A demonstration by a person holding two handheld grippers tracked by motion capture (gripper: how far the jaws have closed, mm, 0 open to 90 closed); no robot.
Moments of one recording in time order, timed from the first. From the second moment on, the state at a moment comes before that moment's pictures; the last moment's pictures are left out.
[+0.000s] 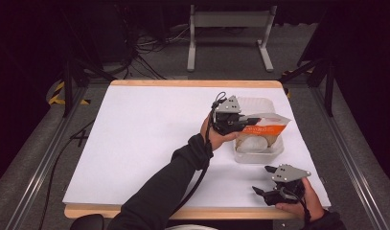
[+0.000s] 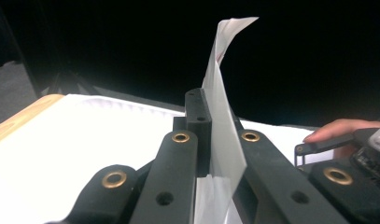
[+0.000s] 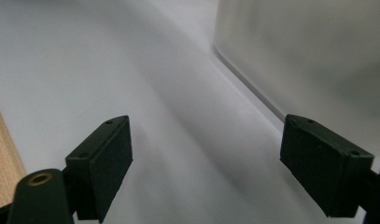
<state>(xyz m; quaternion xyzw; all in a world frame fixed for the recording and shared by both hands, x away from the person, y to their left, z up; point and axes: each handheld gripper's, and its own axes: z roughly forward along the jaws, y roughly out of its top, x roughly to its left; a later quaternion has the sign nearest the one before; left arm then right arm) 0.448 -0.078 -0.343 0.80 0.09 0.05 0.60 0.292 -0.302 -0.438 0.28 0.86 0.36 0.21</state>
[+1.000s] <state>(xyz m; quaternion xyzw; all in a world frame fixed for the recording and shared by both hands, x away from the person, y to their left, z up) 0.439 -0.055 -0.337 0.82 0.10 0.10 0.56 0.293 -0.302 -0.439 0.29 0.86 0.35 0.21</state>
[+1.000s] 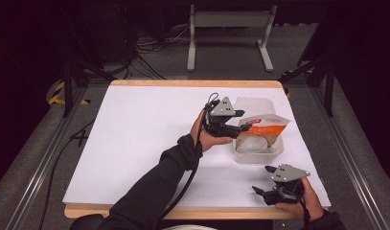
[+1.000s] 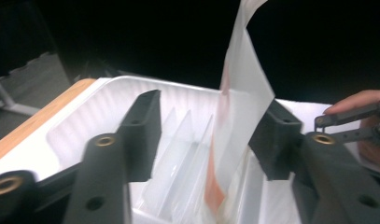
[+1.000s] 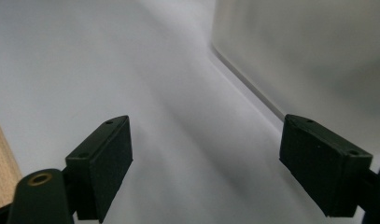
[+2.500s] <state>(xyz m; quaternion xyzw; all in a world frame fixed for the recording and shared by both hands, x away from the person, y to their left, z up) 0.421 0.039 -0.343 0.86 0.11 0.20 0.46 0.288 -0.301 -0.433 0.28 0.85 0.37 0.23</state>
